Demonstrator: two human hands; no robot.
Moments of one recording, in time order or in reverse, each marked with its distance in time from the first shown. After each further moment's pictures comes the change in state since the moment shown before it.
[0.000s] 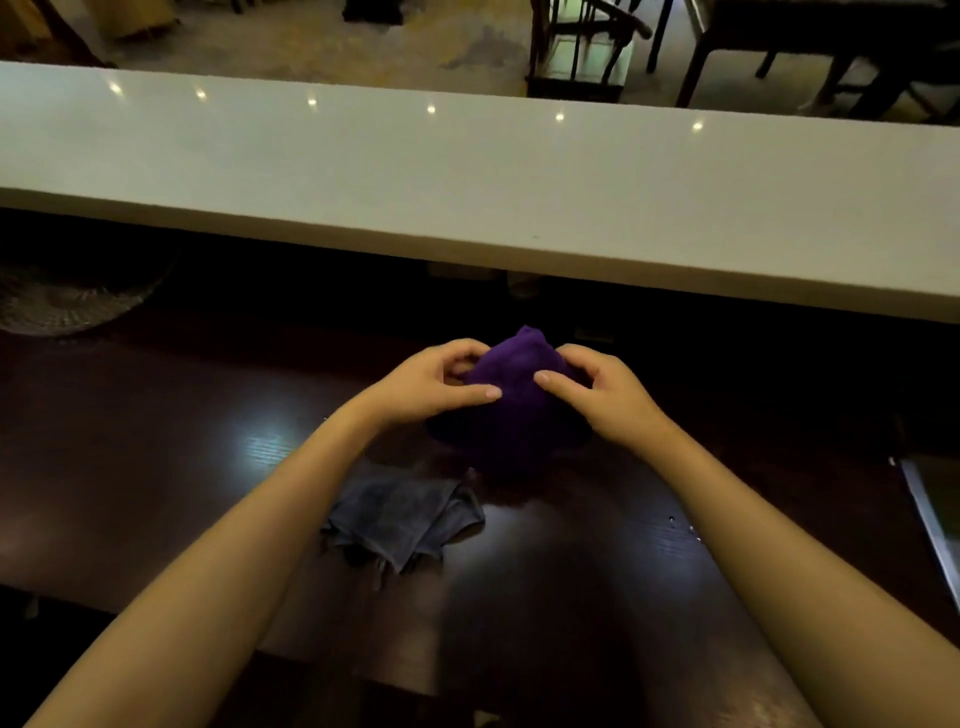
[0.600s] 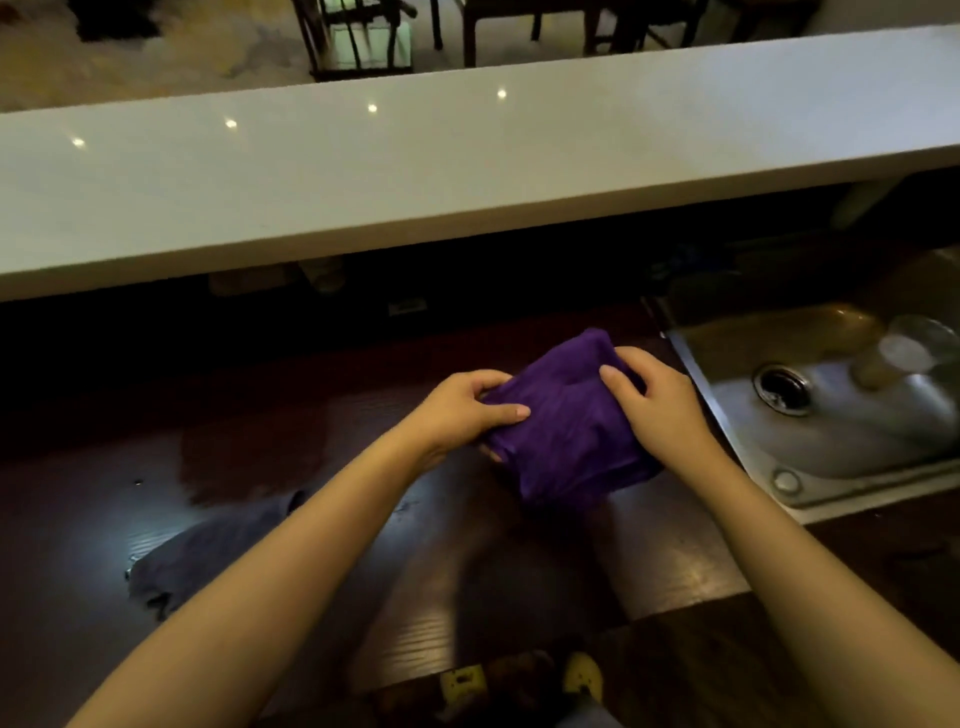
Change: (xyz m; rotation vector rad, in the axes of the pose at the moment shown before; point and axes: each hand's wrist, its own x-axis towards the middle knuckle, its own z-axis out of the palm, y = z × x) left_hand 0.038 0.050 0.206 -0.134 -0.242 -0.169; right_hand -0.192 0.051 -0.123 -0.326 0.621 0.313
